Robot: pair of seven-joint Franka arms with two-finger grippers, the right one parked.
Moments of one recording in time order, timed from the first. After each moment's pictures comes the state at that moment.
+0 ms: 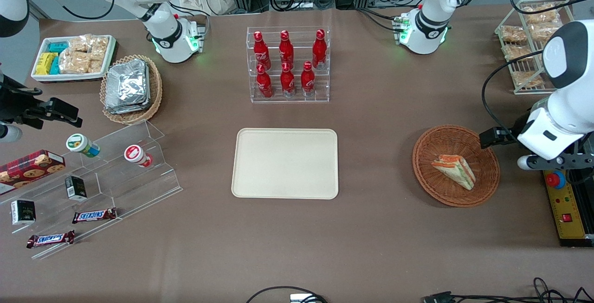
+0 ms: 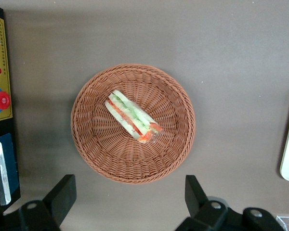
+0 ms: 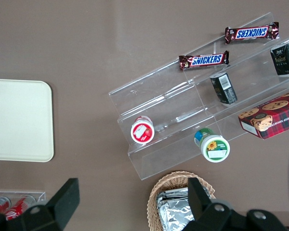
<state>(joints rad) -0.06 0.17 0.03 -1.64 0.02 1.74 -0.05</state>
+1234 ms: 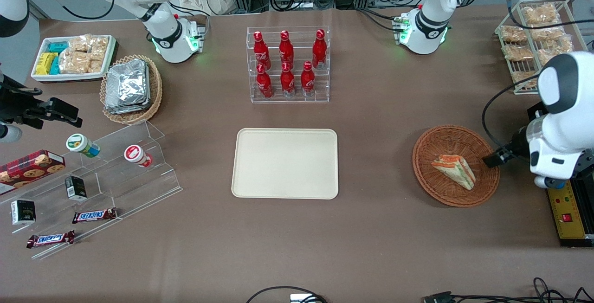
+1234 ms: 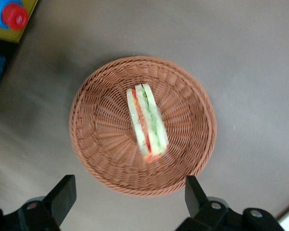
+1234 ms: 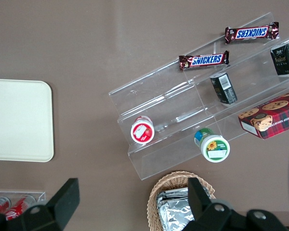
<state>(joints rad) -0.02 0.29 0.03 -1.68 0.02 1.83 -0.66</state>
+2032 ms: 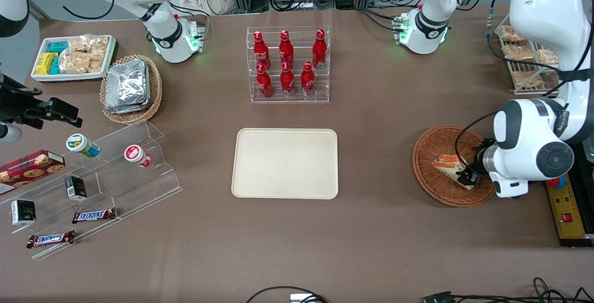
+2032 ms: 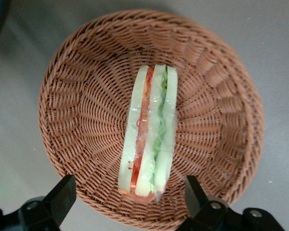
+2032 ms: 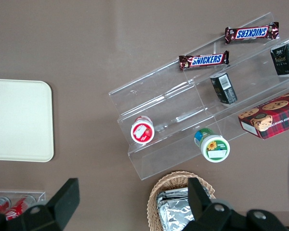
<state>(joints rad) -0.04 0.44 0.02 -1.76 0.02 1.92 -0.98</state>
